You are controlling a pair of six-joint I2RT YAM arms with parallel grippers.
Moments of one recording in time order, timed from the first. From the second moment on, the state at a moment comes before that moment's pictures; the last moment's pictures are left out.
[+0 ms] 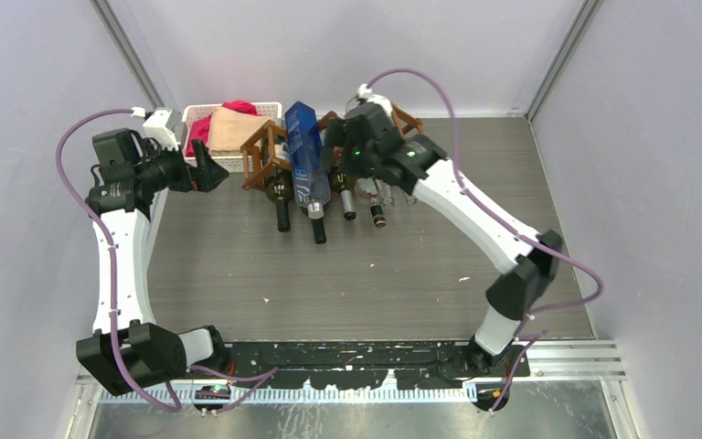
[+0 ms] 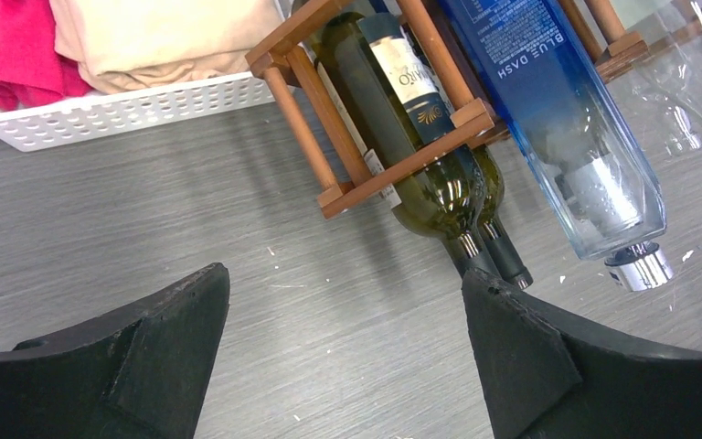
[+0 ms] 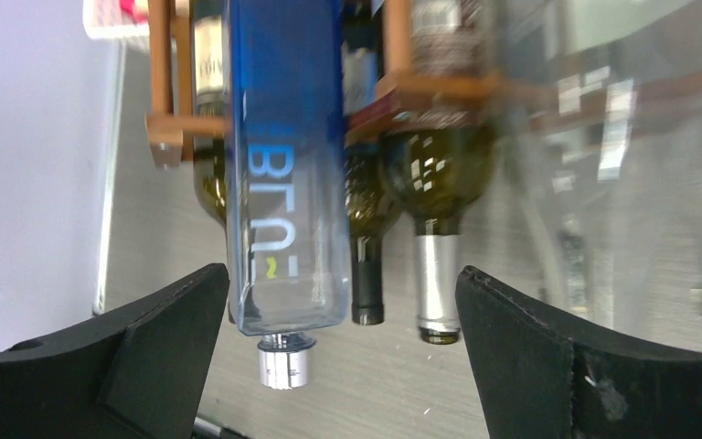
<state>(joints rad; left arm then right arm) 0.28 1.21 1.31 -0.67 0.66 0.09 0.74 1.68 1.83 -0.76 0.23 0.68</state>
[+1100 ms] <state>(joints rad) 0.19 1.17 1.33 -0.83 0.70 0.20 0.78 1.98 1.94 -0.67 0.07 0.77</state>
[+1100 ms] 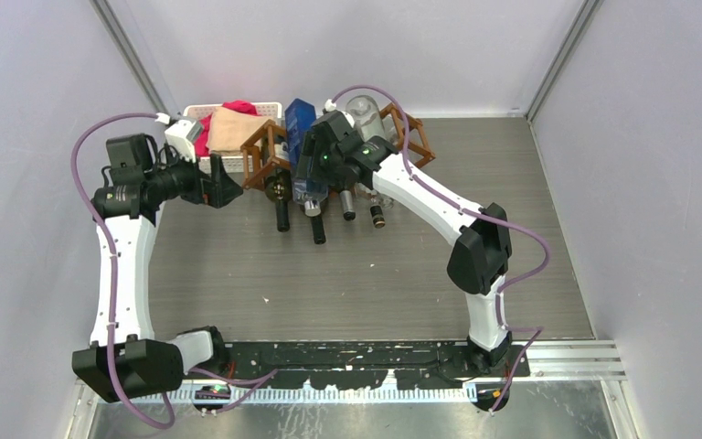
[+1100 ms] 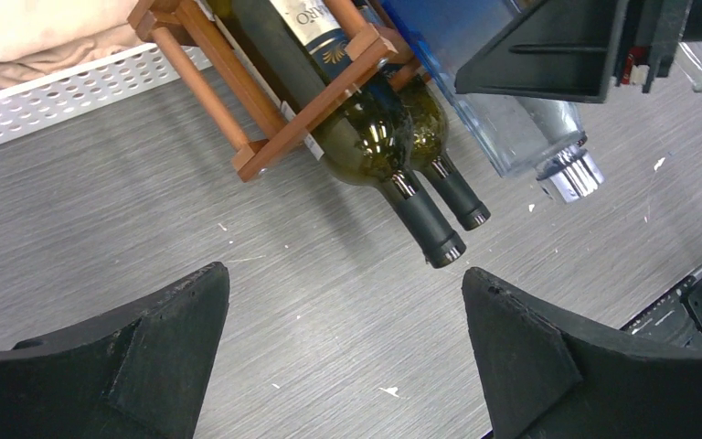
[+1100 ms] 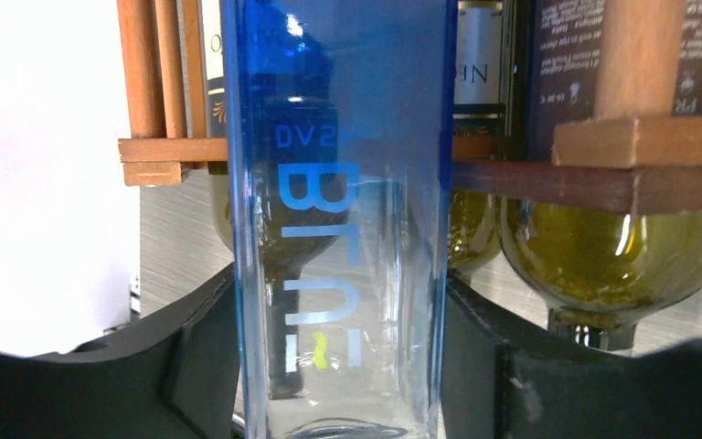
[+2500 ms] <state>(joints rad) -0.27 1.00 1.26 -0.74 0.70 0.98 0.73 1.56 1.74 -0.76 -0.15 0.87</state>
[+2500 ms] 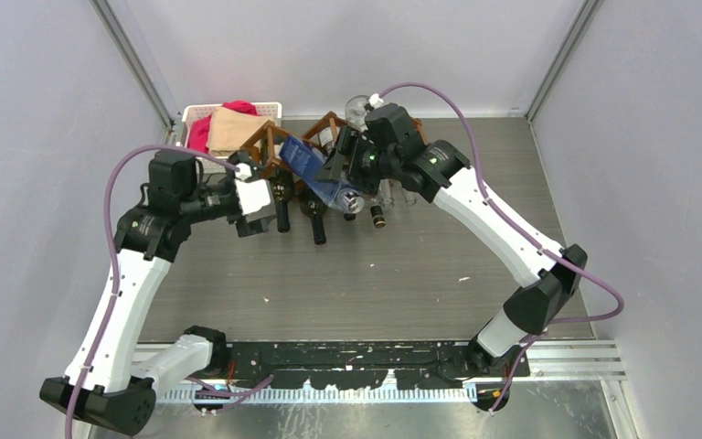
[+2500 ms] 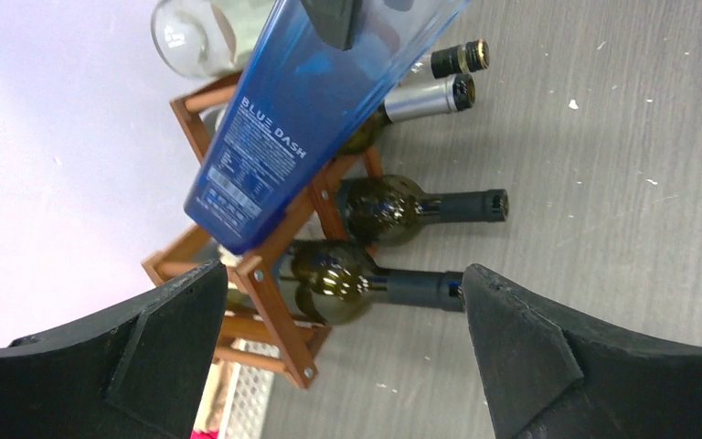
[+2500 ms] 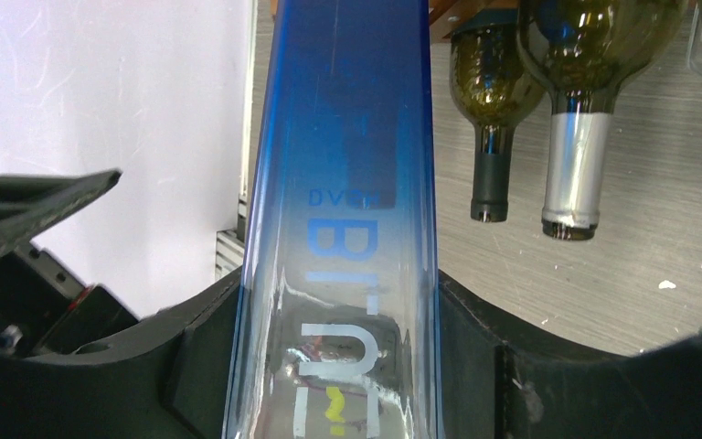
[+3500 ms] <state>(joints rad) -0.66 1.10 1.29 -0.71 0.47 1.18 0.77 1.42 1.71 -0.91 -0.43 0.78</state>
